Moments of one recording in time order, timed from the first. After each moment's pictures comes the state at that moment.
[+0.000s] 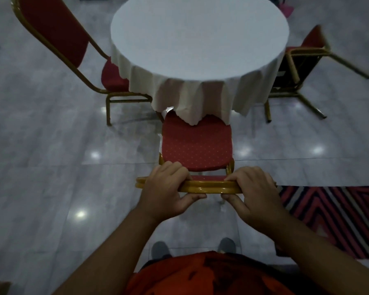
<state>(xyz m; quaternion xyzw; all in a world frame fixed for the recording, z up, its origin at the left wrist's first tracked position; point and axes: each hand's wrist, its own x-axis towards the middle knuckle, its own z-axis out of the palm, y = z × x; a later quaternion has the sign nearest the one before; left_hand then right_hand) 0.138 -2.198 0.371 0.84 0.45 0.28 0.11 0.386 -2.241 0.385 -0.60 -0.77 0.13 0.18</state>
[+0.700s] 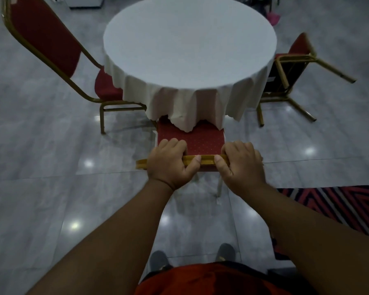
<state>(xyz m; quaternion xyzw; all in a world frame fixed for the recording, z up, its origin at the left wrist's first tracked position) 0.167 -2.124 0.378 0.78 0.56 0.26 0.05 0.372 -2.161 0.385 -0.68 -0.71 0.05 0.19</state>
